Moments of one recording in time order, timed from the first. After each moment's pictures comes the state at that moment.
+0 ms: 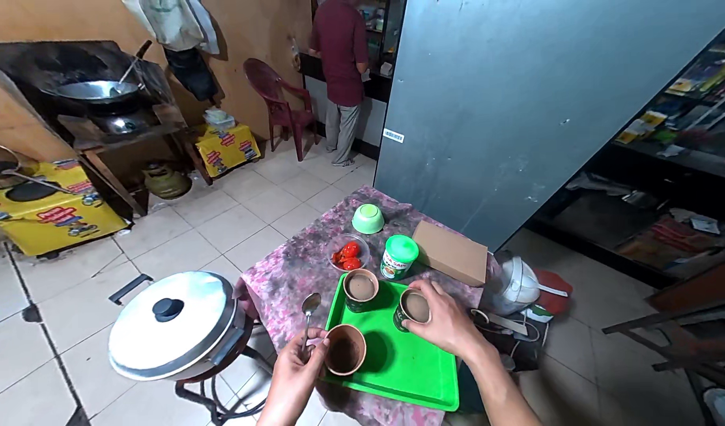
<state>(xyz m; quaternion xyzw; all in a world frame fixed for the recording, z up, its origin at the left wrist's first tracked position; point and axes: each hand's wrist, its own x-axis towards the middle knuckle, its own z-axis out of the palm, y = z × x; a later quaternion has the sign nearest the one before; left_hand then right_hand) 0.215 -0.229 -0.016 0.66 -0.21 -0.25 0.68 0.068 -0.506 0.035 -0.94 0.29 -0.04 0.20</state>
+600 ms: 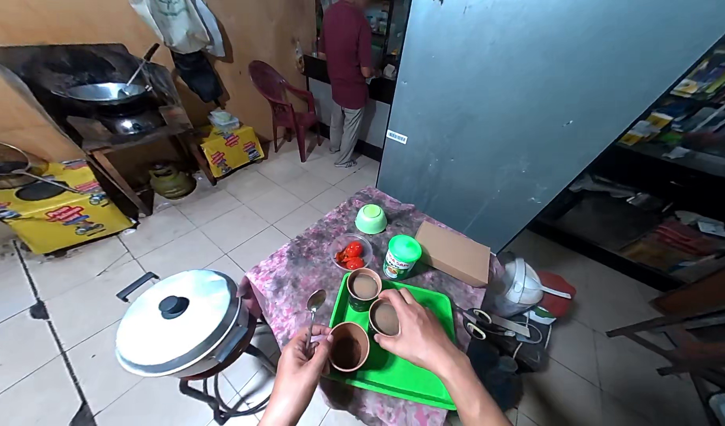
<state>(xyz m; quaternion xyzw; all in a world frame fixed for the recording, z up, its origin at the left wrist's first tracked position) 0.215 -0.229 -0.013 0.66 -0.22 -0.24 0.67 0.099 -0.446 0.045 -0.95 0.25 0.02 0.19</state>
